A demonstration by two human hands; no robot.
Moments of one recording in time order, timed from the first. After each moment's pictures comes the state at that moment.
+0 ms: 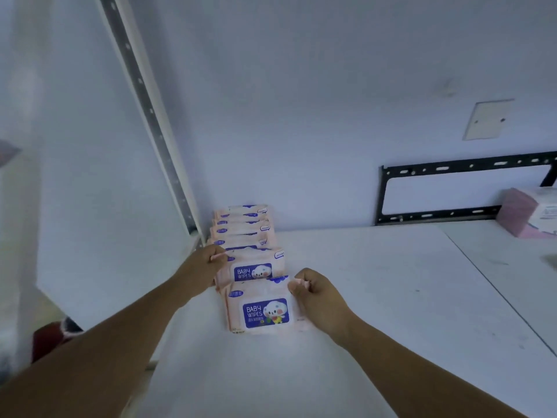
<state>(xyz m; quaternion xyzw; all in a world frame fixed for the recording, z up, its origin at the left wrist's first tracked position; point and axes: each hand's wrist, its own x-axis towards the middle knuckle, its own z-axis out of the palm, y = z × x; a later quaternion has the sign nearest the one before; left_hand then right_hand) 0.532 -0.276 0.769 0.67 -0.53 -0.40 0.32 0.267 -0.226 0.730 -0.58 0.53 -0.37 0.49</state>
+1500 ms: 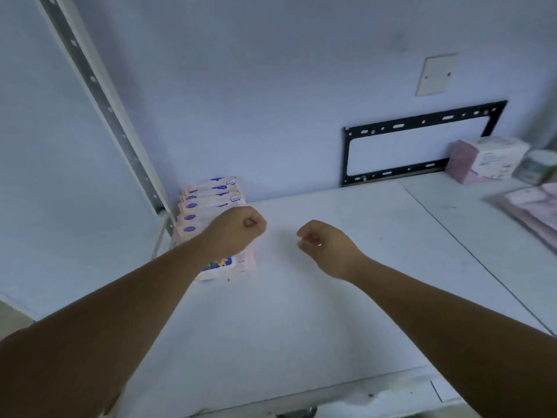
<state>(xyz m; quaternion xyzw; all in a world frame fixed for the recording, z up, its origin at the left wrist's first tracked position) 0.435 -0.266 0.794 0.57 -0.75 -0.28 0.20 0.209 -0.213 0.753 -0.64 0.62 -0.31 0.33</state>
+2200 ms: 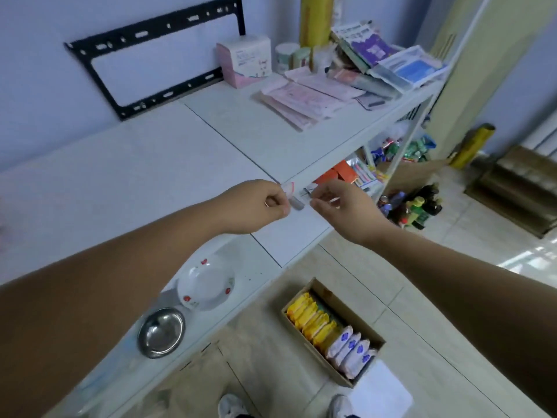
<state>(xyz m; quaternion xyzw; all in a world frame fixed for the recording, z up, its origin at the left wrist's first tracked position) 0.066 -0.038 0.754 0.28 -0.89 -0.36 -0.04 -0.102 0.110 0.714 -0.48 0.77 -0.36 0.19</state>
